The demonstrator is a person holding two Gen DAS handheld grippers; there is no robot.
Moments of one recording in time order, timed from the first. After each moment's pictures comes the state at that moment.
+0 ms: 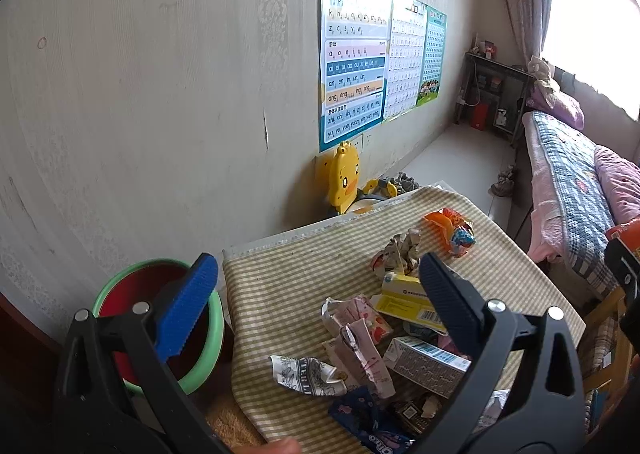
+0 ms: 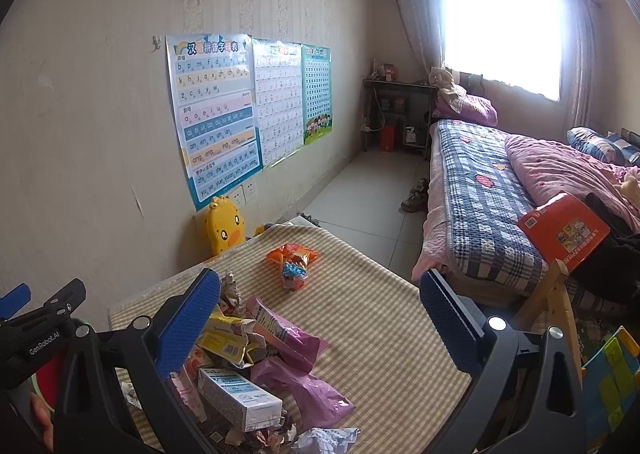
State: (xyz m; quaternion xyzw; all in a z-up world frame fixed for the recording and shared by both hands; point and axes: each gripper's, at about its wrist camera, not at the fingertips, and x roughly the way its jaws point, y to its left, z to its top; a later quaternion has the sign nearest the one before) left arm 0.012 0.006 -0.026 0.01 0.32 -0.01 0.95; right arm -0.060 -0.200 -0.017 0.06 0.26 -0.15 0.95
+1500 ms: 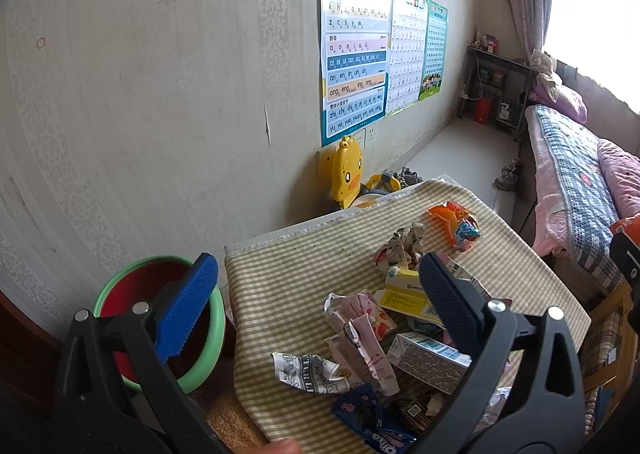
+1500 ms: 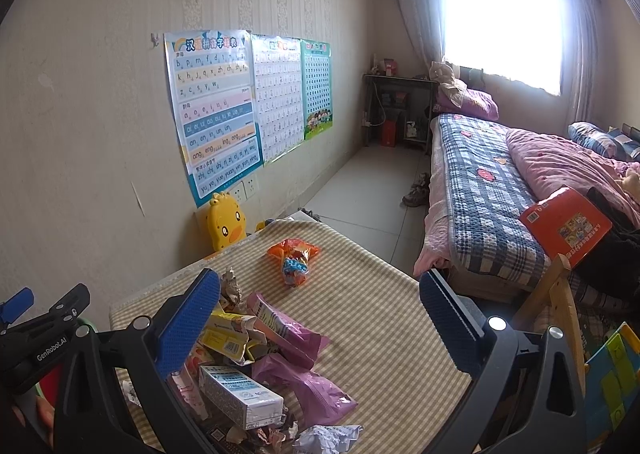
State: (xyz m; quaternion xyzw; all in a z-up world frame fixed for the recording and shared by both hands) left arm 0.015 0.006 -0.033 0.01 0.32 -0.01 0.95; right arm -0.060 -0.195 -0.025 0.07 0.26 -0.15 0.95
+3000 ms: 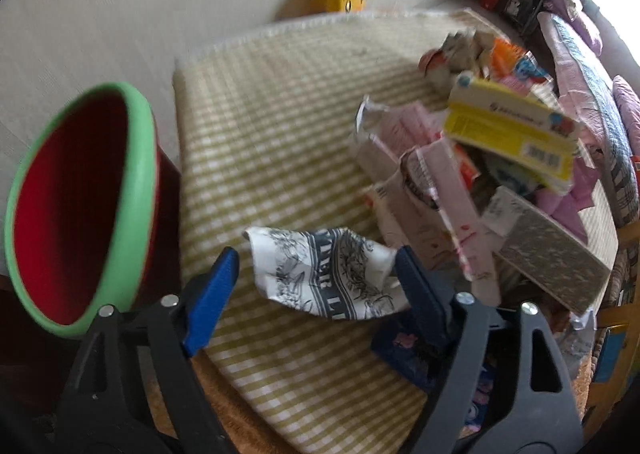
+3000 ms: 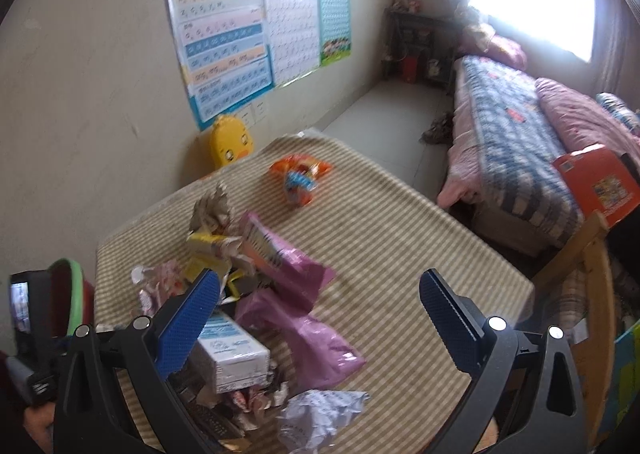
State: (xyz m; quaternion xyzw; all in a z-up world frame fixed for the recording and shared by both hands) left arm 0.059 0.029 -0.213 0.00 0.57 -0.04 0.82; right arm -0.025 -0.210 -0.103 0.08 0.39 -0.10 0.91
